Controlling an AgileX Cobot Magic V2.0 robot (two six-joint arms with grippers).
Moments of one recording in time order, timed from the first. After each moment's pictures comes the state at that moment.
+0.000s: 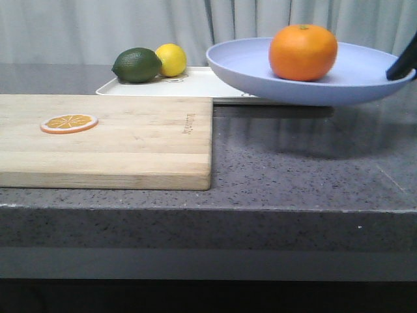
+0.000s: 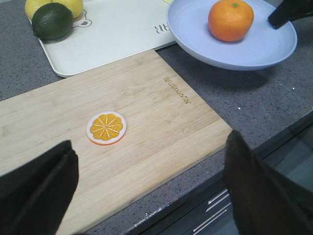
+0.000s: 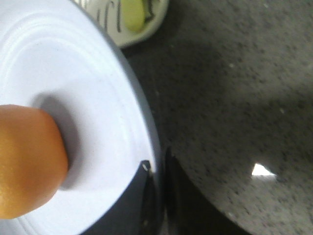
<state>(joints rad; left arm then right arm) -0.44 0.61 -0.82 -0.22 0.79 0.24 -0.18 1.56 -1.19 0.77 0.92 -0.16</state>
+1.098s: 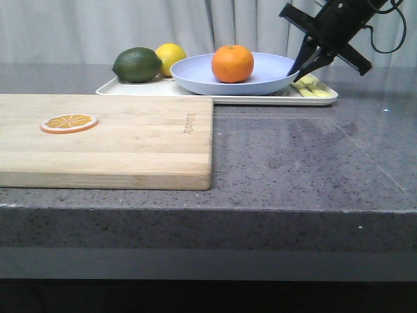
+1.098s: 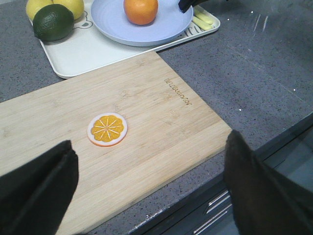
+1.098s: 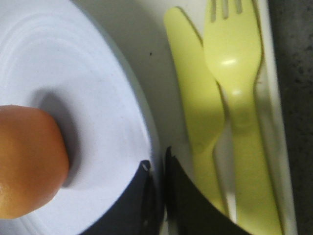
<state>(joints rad) -0.44 0.61 -0.82 -0.22 0.78 0.24 0.01 2.33 -2.29 0.53 1.09 0.24</state>
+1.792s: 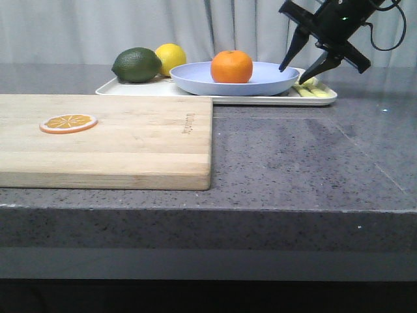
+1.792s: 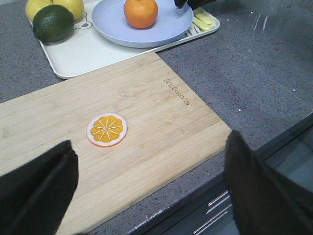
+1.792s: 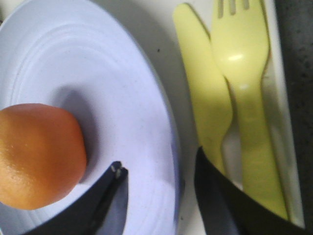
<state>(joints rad) -0.44 0.61 -0.82 -0.22 0.78 0.24 0.01 2.33 -2.29 0.54 1.10 0.25</state>
